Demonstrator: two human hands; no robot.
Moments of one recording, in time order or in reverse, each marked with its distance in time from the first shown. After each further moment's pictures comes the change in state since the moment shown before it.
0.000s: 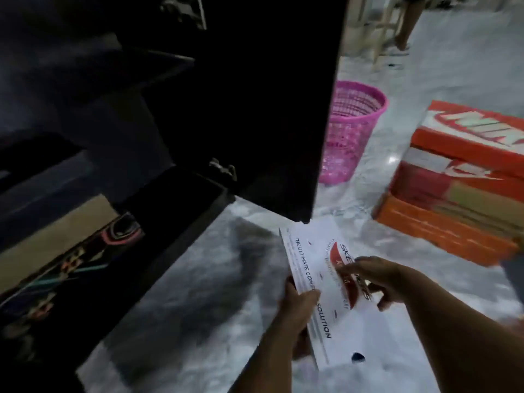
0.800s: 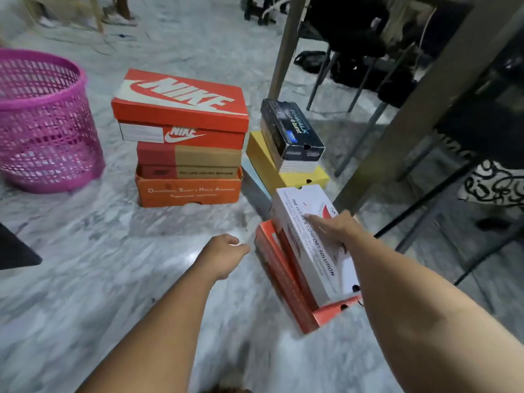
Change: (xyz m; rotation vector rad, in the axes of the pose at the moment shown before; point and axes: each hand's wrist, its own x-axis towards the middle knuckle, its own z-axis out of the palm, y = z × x) left_hand -0.092 0.096 0.284 0.740 -0.638 0.125; right_hand -0.145 0.306 -0.219 0.380 0.861 0.461
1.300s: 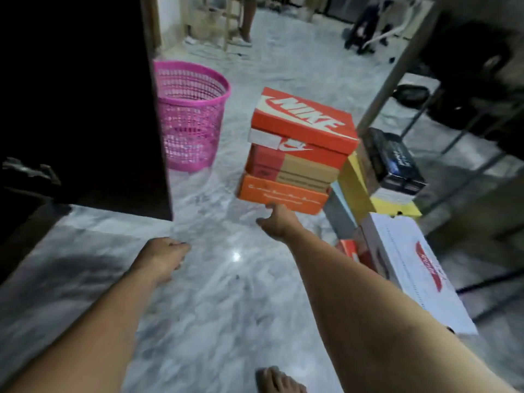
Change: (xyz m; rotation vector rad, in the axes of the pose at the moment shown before) left_hand -0.107 -0.160 -0.206 -0.287 0.506 -0.179; right_hand -0.183 -0.183 0.207 -0.336 -0.215 -0.748
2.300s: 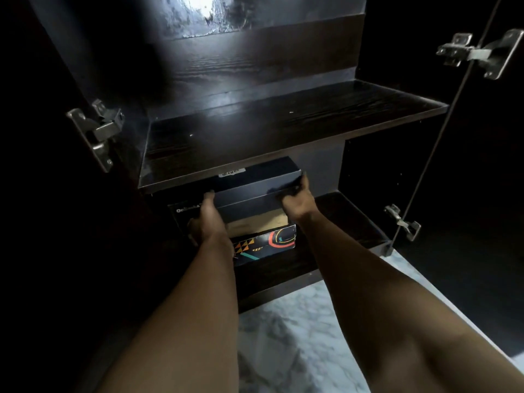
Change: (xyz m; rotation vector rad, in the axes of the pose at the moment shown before) left_hand -0.159 -0.131 -0.391 -1.420 1.447 0.041; right_hand -0.170 -0.527 0.264 0.631 -0.839 -0.753
